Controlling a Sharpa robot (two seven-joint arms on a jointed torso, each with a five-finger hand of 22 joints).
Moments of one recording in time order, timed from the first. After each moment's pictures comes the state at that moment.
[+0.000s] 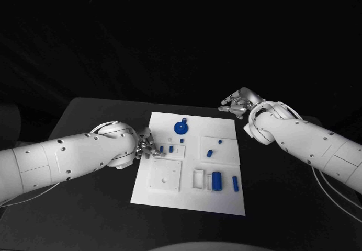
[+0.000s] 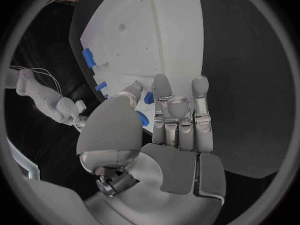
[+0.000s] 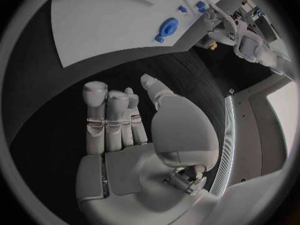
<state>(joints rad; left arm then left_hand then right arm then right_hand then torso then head) 1.30 -0.68 -0.22 1.38 -1.12 -0.05 -0.54 1.09 -0.22 0.25 0.21 0.05 1.22 -0.03 0.20 1.09 1.47 -0.09 0.60 0.36 1.35 -0.14 1.24 0.58 0.02 1.24 -0.15 0.50 1.31 1.03 -0.63 0.31 1.11 -1.32 -0.37 -0.19 1.22 -0.13 0.26 -0.05 0.33 1.09 0.09 0.07 0.08 1.22 -0.01 0.94 1.09 1.44 -0.08 0.93 0.96 0.08 1.46 -0.11 0.66 1.31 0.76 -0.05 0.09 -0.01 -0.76</state>
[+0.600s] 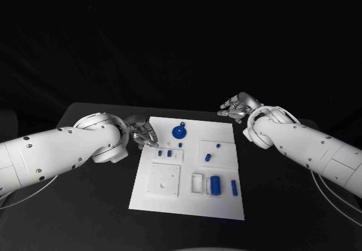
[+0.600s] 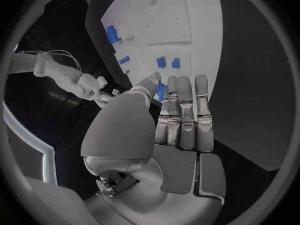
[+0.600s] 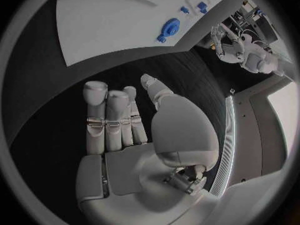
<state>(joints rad) 1.34 -0.78 -0.14 1.50 -1.07 -0.12 -0.41 1.35 -0.14 0.28 0.03 0.18 1.11 0.07 0.07 0.54 1.36 0.01 0.18 0.14 1.20 -0.06 0.96 0.41 0.02 1.15 -0.08 0.26 1.18 1.03 -0.64 0.31 1.11 -1.32 -0.38 -0.19 1.22 -0.13 0.25 -0.06 0.33 1.08 0.09 0.07 0.08 1.19 -0.01 0.80 0.96 1.44 -0.08 0.92 0.95 0.08 1.46 -0.11 0.64 1.31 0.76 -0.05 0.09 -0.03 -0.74</state>
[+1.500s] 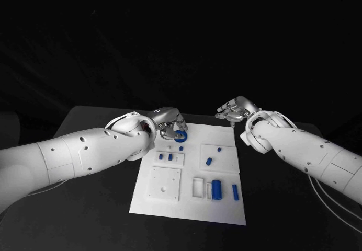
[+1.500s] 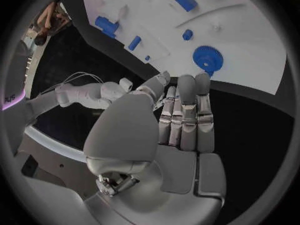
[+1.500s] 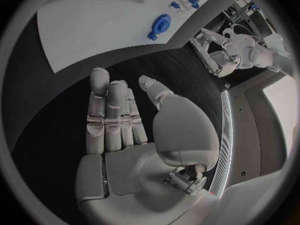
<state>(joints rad) 1.33 -0.53 -0.19 1.24 -1.33 -0.33 0.03 1.39 -0.15 0.30 -0.05 0.18 1.10 0.09 0.07 0.09 1.16 0.07 0.06 0.06 1.33 -0.04 0.97 0.39 0.08 1.25 -0.05 0.29 1.30 1.03 -0.61 0.31 1.10 -1.26 -0.38 -0.12 1.18 -0.13 0.36 -0.09 0.33 1.08 0.11 0.07 0.07 1.28 0.05 0.07 0.06 1.41 -0.05 0.84 0.80 0.13 1.47 -0.07 0.31 1.19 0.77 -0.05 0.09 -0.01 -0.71</state>
